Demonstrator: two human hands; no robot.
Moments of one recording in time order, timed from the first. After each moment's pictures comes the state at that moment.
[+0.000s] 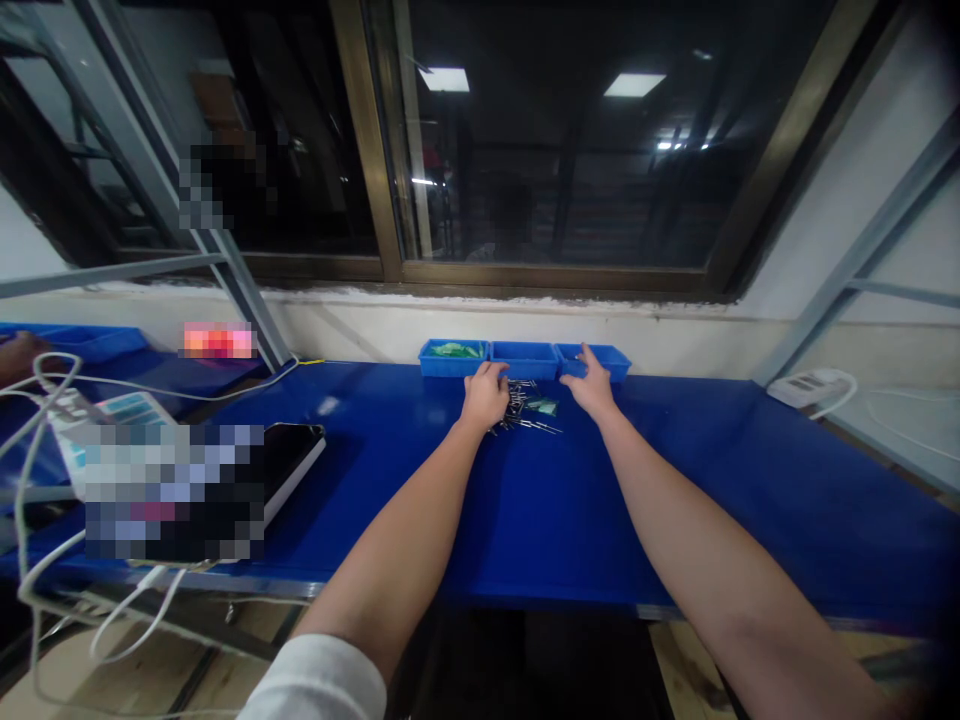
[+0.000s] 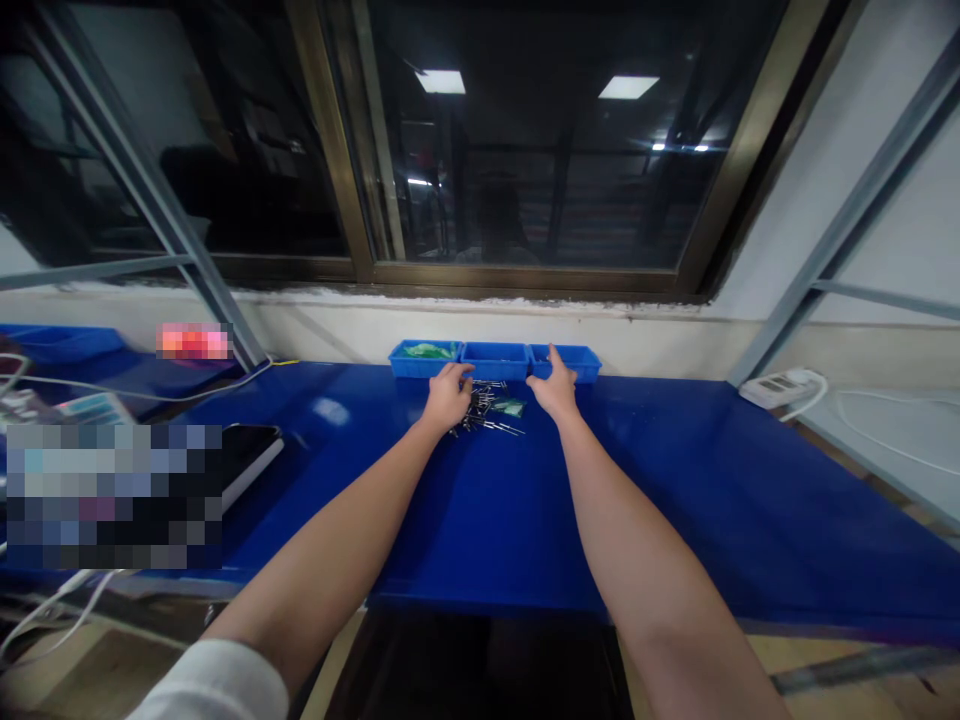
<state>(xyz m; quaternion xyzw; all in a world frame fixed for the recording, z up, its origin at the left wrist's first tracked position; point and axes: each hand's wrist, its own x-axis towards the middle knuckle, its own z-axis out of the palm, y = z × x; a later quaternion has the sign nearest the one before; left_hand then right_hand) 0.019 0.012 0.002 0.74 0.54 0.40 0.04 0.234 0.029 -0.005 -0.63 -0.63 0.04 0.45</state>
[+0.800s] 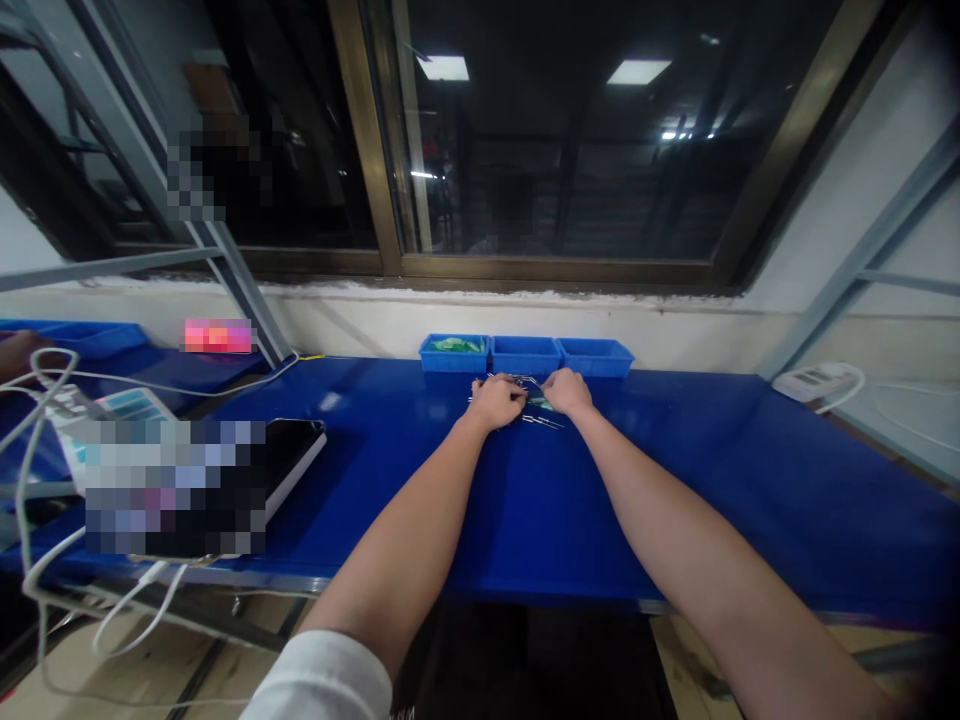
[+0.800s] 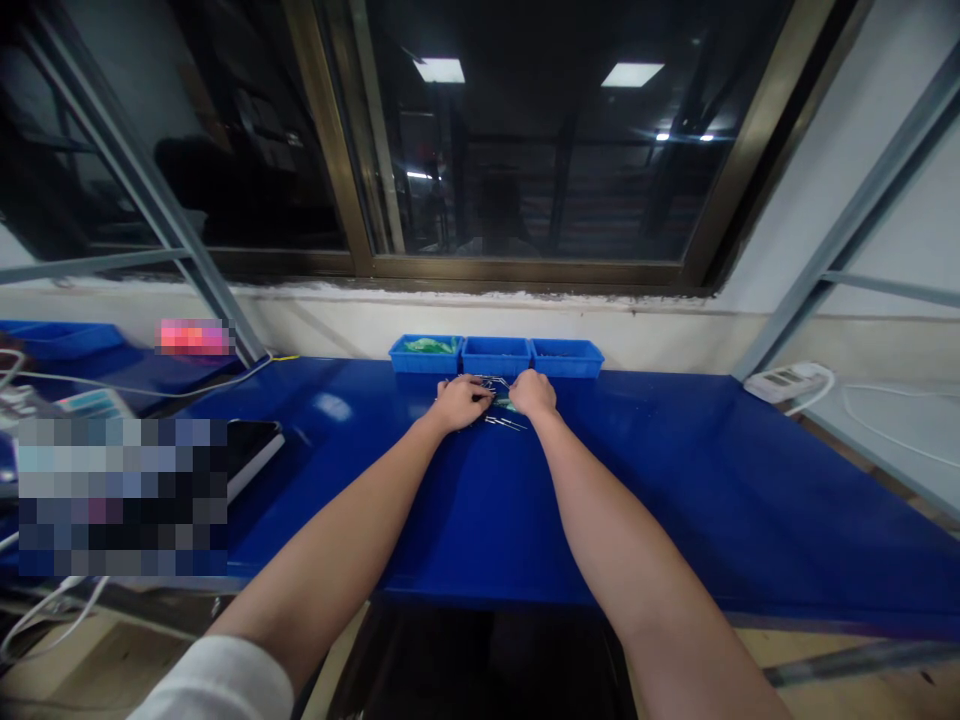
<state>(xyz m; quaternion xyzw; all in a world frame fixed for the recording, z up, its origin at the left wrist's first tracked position) 0.024 0.004 -0.001 0.82 0.52 0.23 0.06 0.192 0.028 -0.009 -0.71 -0.65 0.06 0.27</state>
